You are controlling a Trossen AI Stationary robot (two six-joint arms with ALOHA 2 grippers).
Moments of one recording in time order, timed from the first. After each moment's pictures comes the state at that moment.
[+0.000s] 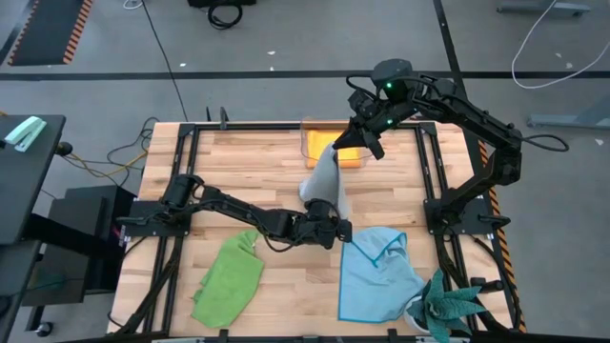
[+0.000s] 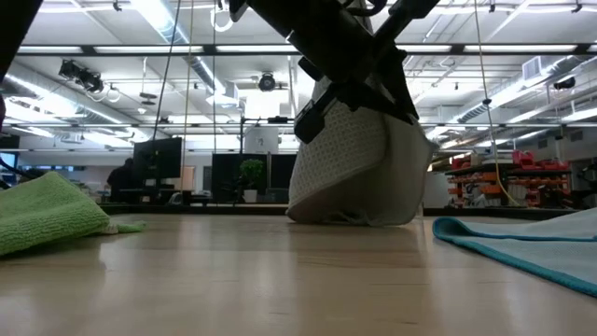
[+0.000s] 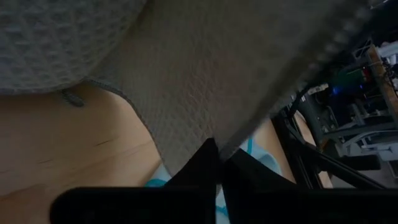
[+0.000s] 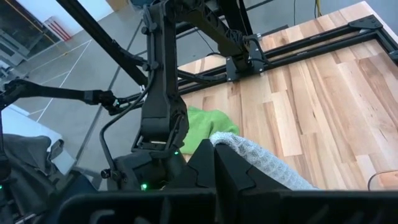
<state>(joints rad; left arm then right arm) -0.24 2.07 1.50 -0.05 -0.56 -1.33 -0.37 1.48 1.86 -0.97 -0.64 0.14</state>
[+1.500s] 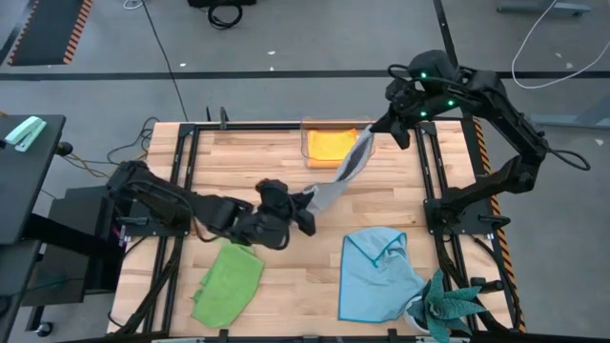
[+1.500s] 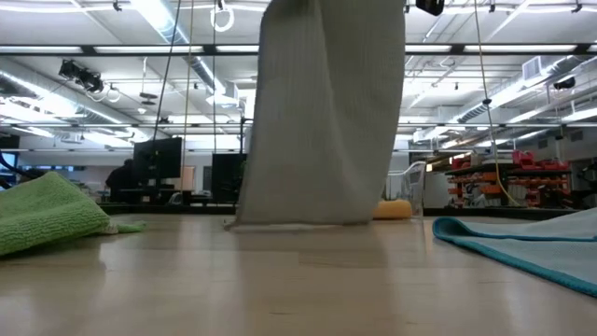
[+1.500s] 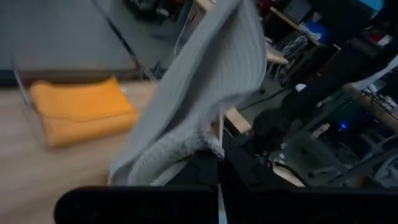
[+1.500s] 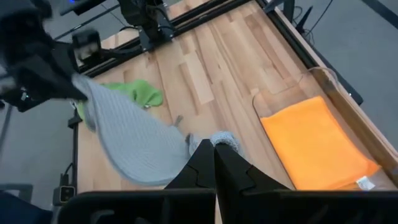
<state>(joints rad) -0.37 1.62 1.50 -0.38 -0.99 -1.00 -0.54 1.33 1.86 -1.30 -0.42 0.04</state>
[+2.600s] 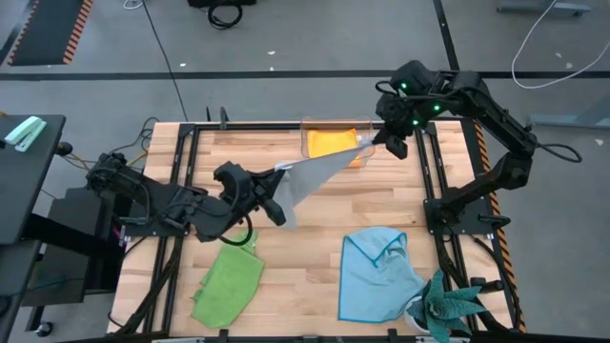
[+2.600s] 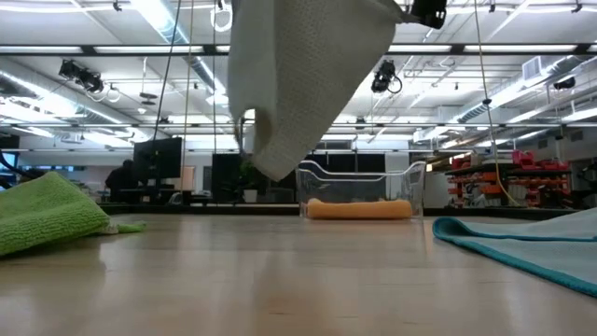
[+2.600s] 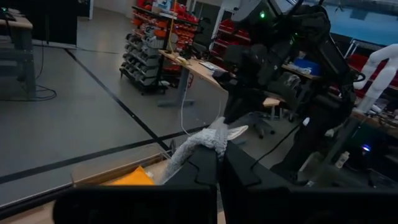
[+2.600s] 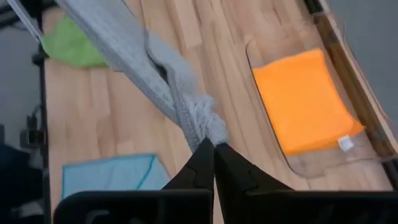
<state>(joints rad) -0.46 1.42 1.50 -0.21 -1.23 -0.46 -0.52 1.40 1.86 -1.48 -0.33 -0.12</state>
